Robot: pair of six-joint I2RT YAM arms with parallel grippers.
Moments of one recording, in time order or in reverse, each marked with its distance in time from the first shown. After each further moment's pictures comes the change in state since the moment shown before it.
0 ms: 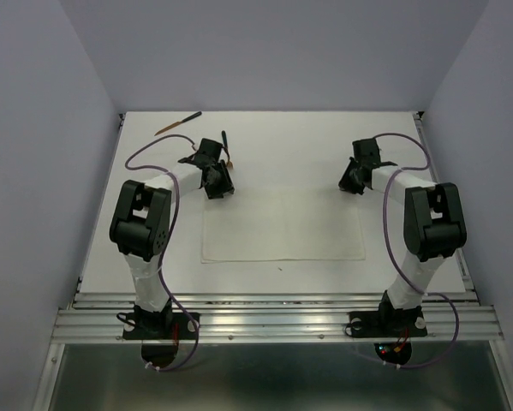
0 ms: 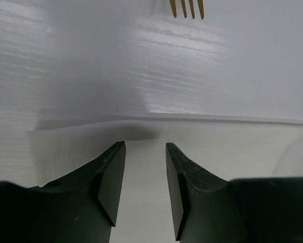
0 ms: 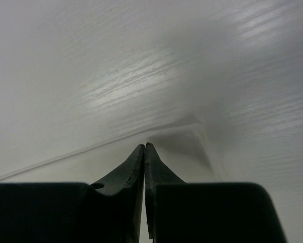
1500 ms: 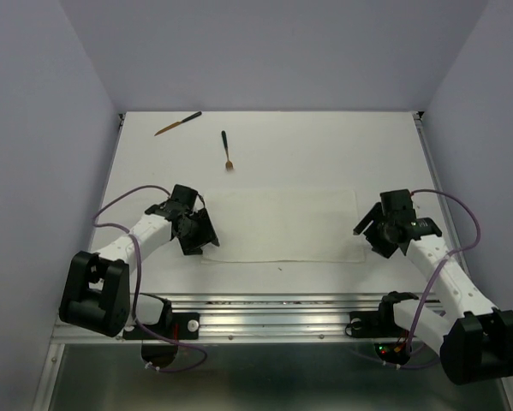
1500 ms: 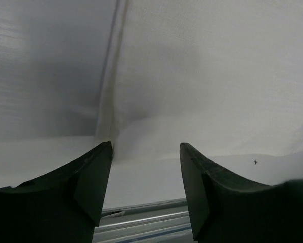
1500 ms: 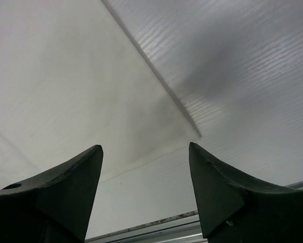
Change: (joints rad) left arm 0.022 -0.597 -0.558 -0.213 0.117 -0.056; right arm -0.001 -0.872 -0.505 -0.469 0.035 0.245
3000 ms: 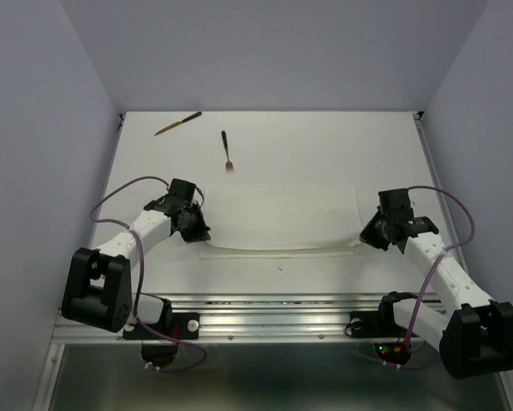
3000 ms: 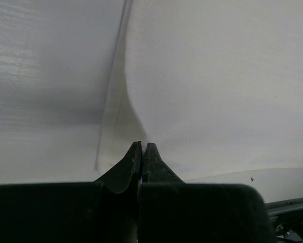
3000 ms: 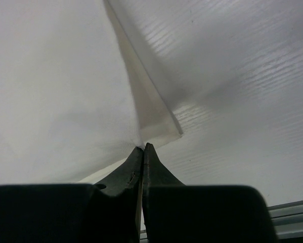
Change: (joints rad) left arm 0.026 0.028 0.043 0.058 -0.040 0.055; right arm 0.000 0.035 -0.013 0.070 -0.014 -0.077
